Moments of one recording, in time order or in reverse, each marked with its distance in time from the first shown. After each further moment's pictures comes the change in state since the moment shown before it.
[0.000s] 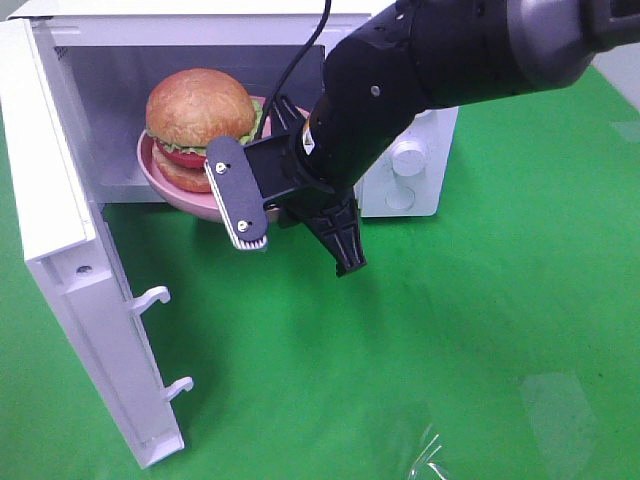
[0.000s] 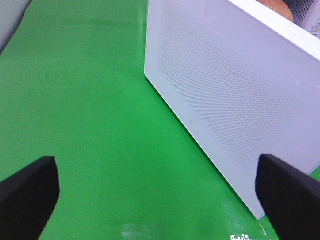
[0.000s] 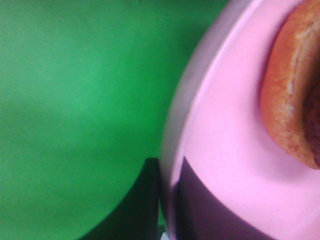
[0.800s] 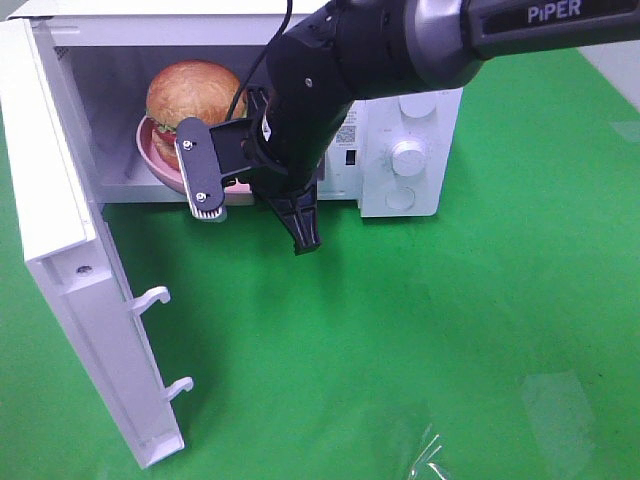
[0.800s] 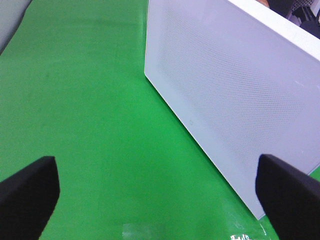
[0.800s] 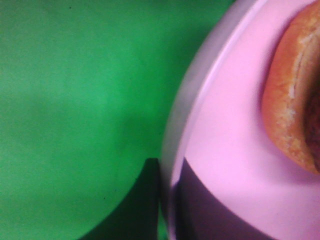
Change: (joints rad) left arm 0.000 0.000 0.000 0.000 0.000 0.000; right arm 0.000 0.190 -0.261 -0.031 0.097 0.112
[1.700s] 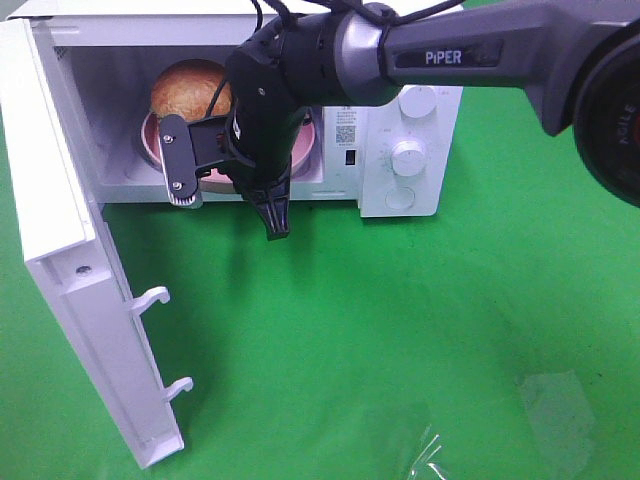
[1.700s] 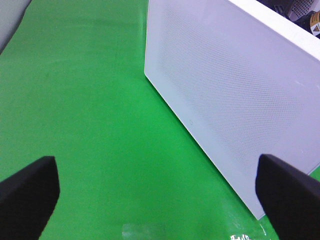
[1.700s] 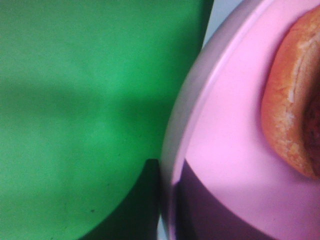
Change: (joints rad) left arm 0.000 0.000 0.000 0.000 0.000 0.000; right arm 0.004 0.195 -0.279 -0.064 0.087 0.074
